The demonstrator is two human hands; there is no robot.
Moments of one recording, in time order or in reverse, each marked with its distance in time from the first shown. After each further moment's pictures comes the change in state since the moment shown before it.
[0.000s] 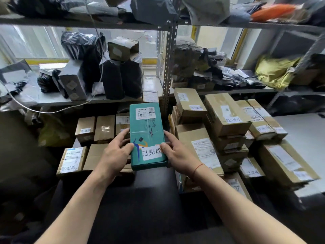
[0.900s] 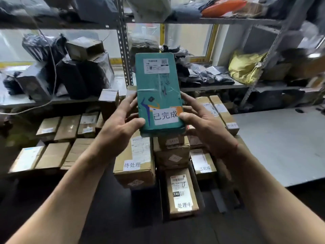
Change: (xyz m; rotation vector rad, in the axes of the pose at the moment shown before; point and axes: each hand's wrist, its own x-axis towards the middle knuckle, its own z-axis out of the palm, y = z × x) left_hand -0.070 0.117 0.253 0.058 -0.247 0.429; right_hand -0.101 0.043 -0.308 0.299 -0.023 -0.304
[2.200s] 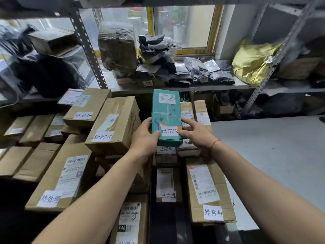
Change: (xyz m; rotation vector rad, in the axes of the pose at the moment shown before) left_hand 0.211 -0.127 0.247 0.260 0.346 -0.462; right_hand 0.113 0.159 -0.250 -0.166 -0.019 0.437
